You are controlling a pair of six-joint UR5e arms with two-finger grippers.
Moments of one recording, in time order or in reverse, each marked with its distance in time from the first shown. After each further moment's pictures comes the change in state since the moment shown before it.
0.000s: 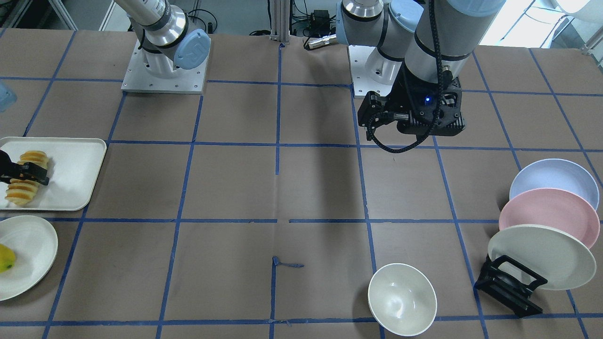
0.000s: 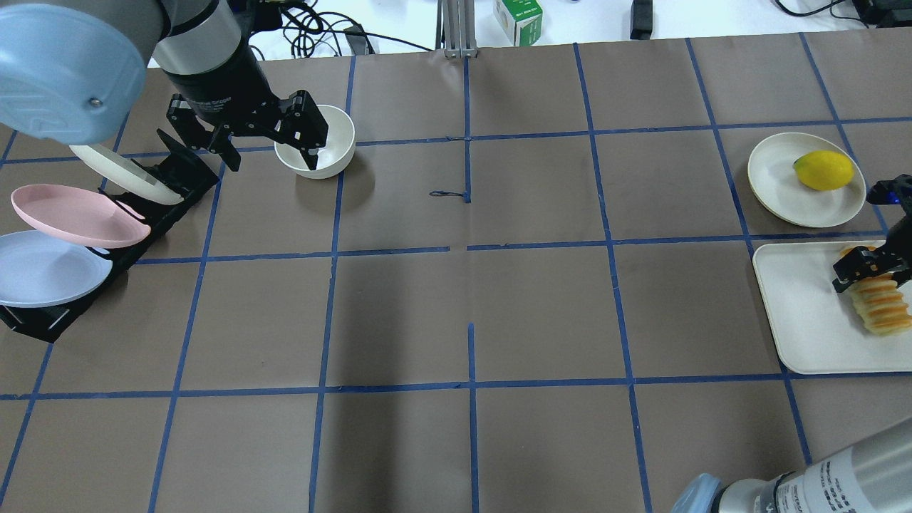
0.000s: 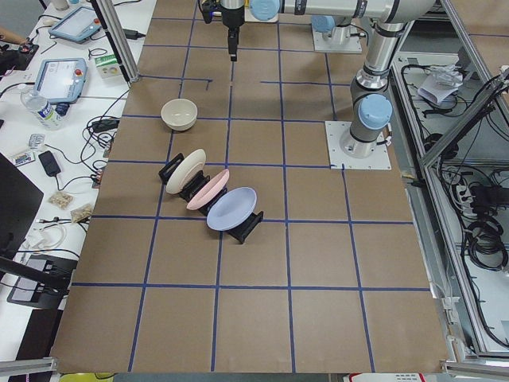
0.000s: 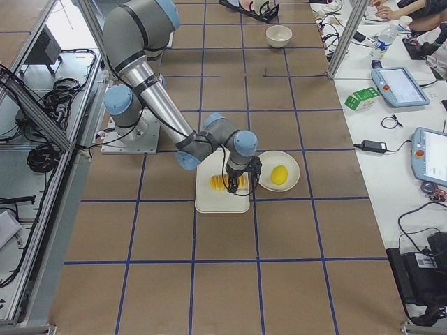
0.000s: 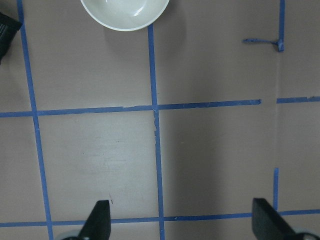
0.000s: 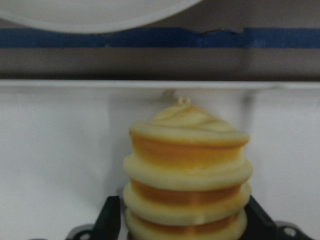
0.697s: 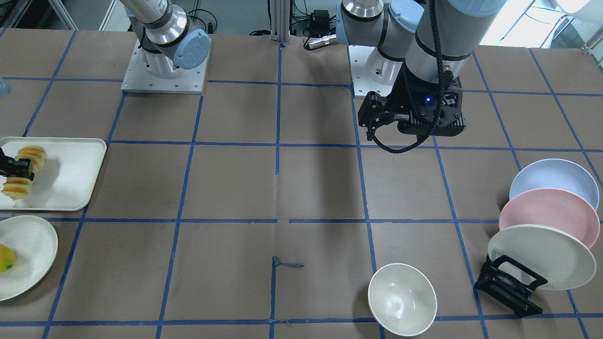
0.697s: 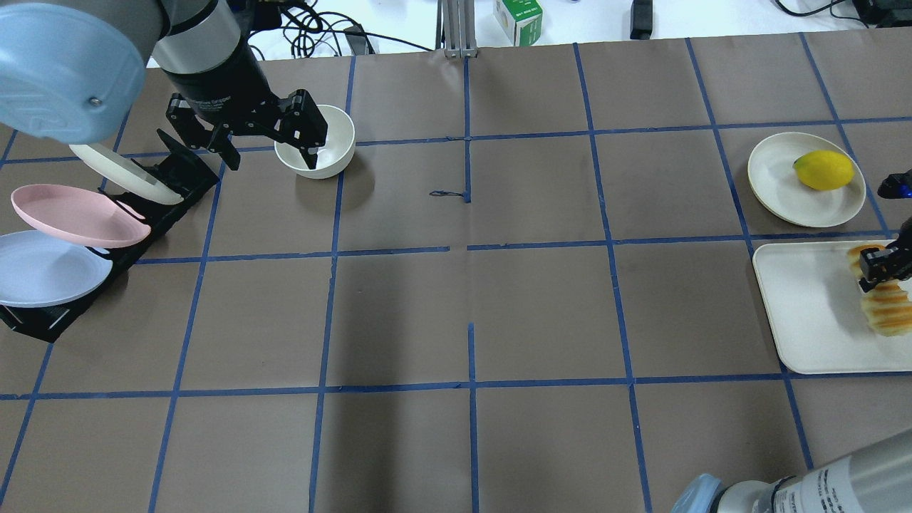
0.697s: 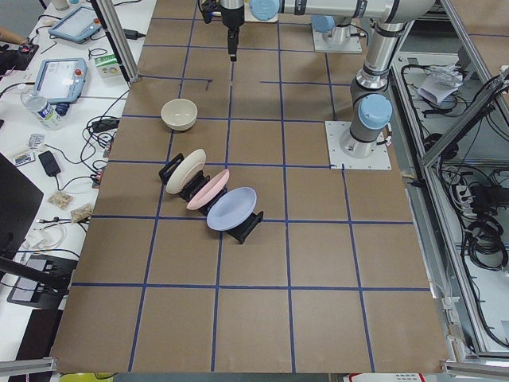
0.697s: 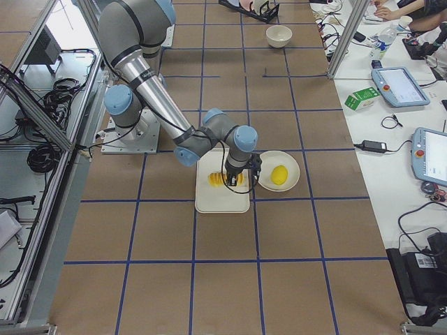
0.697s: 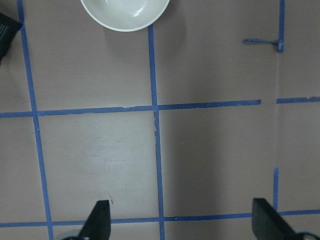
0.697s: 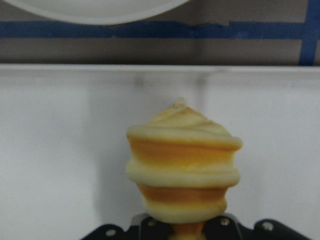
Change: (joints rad) left arm 0.002 0.000 0.001 0.006 0.000 0.001; right arm 0.003 -0.073 -0.009 0.080 -0.020 0.003
